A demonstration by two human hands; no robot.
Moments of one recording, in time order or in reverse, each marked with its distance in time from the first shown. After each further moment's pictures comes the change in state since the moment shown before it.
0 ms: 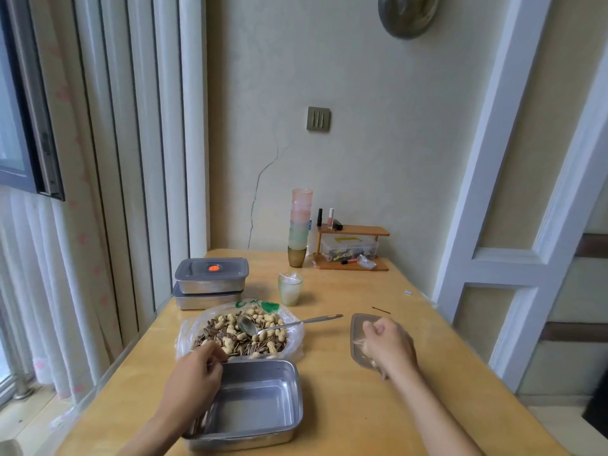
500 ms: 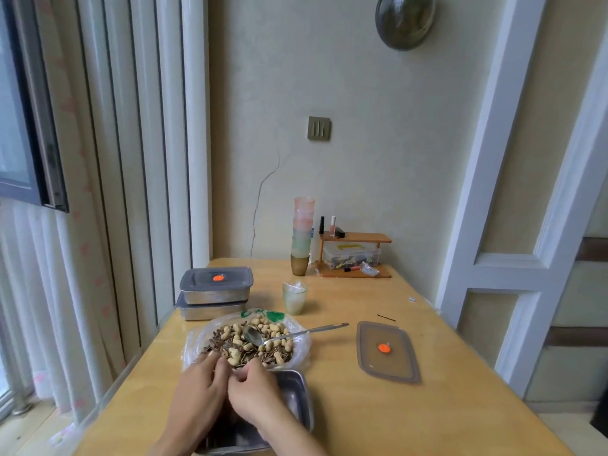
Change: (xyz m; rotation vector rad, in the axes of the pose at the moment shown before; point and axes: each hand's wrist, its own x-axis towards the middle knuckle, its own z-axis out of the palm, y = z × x) left_hand -0.005 0.004 -0.003 -0.193 0.110 0.007; right_hand -0.110 -0.101 0.150 0.150 -0.528 -0.116
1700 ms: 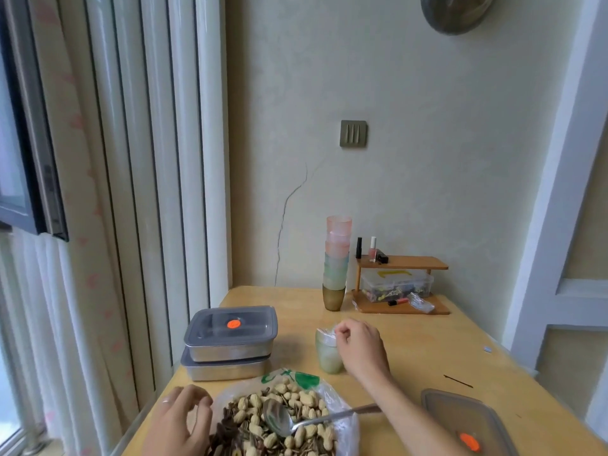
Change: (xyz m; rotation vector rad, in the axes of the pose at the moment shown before) left_hand 0.116 -0.072 -0.001 0.141 0.163 0.051; right_hand 0.226 0.004 -0.132 -0.328 0.486 -0.278
